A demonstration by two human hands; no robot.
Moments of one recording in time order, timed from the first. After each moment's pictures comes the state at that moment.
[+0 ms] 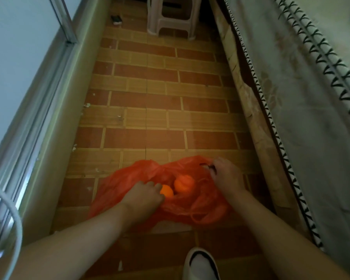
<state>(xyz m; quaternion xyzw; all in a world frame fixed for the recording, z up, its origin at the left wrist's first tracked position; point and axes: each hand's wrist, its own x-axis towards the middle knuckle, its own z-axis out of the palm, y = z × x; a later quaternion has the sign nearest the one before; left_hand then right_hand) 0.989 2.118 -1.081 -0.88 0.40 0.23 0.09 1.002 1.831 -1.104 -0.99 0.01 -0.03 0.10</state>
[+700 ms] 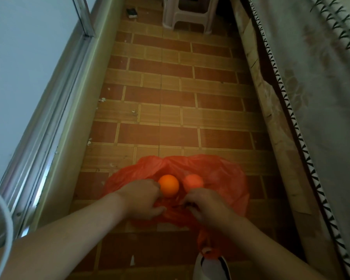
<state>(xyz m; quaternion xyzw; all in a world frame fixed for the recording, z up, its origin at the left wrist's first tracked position) 1.007 2.172 -1.090 -0.87 0.37 0.32 -0.08 0.953 1.918 -1.104 -0.93 -0.23 0.21 0.19</state>
